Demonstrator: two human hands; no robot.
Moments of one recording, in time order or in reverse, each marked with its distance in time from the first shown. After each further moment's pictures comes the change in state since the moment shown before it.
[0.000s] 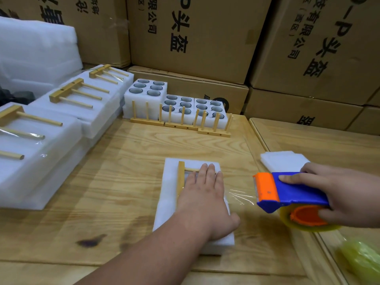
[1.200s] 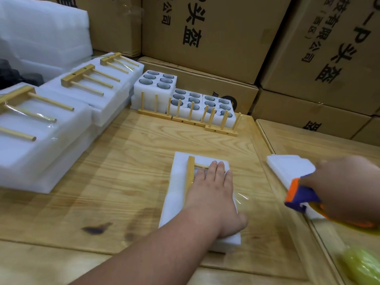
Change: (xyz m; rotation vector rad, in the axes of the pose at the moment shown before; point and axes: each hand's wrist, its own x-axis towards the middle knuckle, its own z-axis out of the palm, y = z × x) left_hand 0.000 -0.001 0.004 -0.011 0.022 0.019; right_hand 0.038 -0.061 -0.038 -0.595 -0.193 0.272
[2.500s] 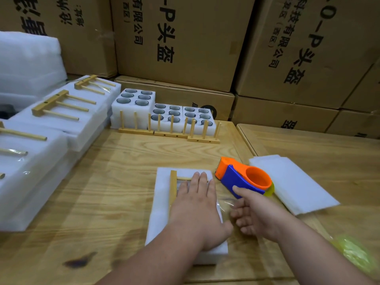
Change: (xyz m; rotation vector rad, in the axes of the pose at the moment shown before) left_hand 0.002 0.000 0.000 -0.002 -0.002 0.011; right_hand 0.025 -0.109 0.026 2.287 -0.507 0.272
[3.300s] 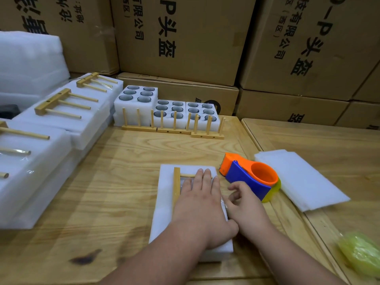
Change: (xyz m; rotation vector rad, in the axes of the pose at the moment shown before) left_hand 0.000 0.000 -0.003 0.002 -0.014 -0.003; right_hand 0.033 0.032 0.036 -0.483 0.413 -0.684
